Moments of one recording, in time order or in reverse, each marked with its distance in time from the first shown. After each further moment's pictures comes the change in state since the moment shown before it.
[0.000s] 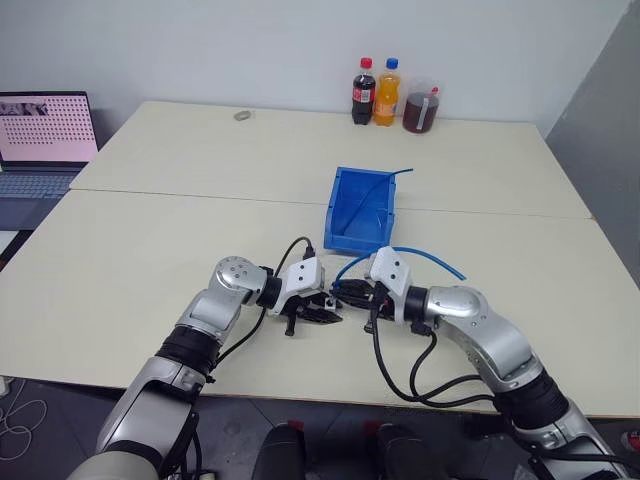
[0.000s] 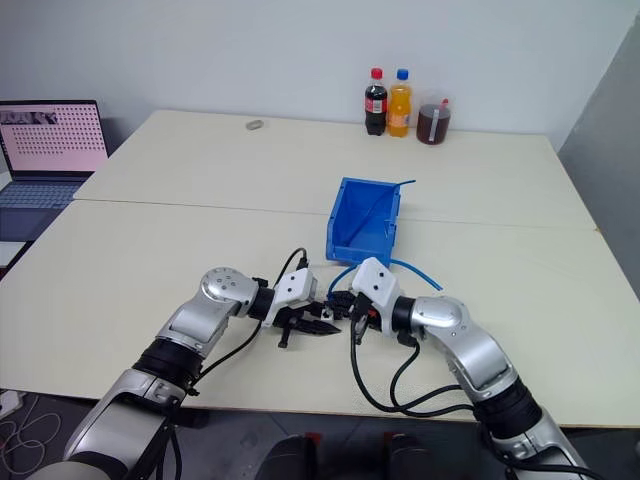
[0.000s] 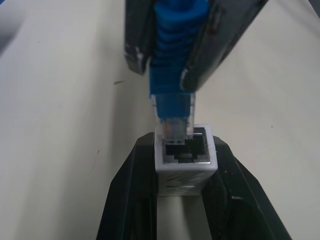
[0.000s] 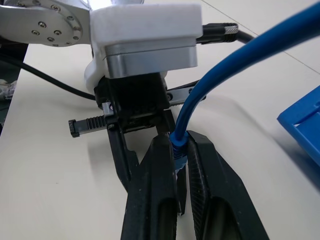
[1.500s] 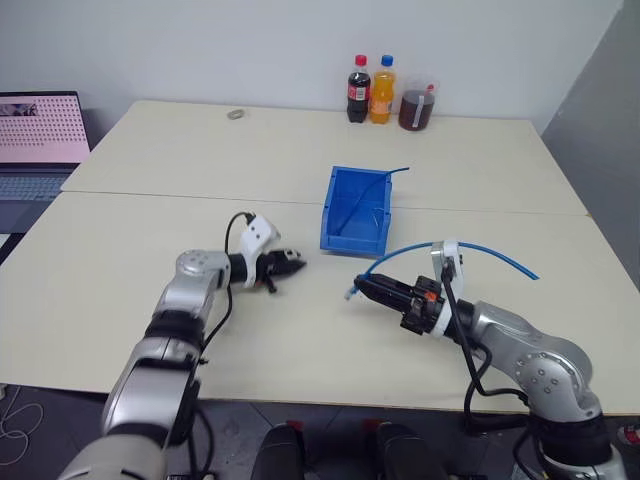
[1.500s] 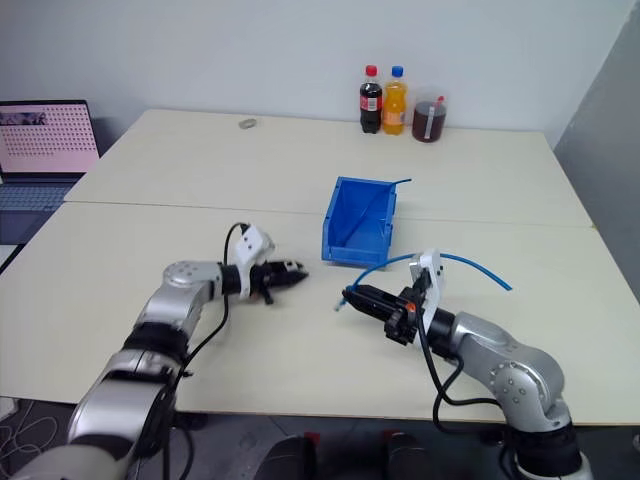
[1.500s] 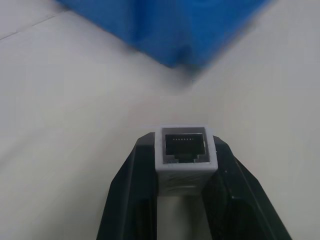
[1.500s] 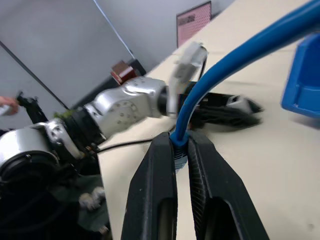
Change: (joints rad) left arm -0.007 0.019 0.228 0.180 -0.050 0.014 0.162; right arm 0.218 -0.039 -0.348 -0.281 0.657 0.368 -0.204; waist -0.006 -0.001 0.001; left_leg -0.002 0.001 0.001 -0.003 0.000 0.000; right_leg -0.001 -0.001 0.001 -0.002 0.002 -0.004
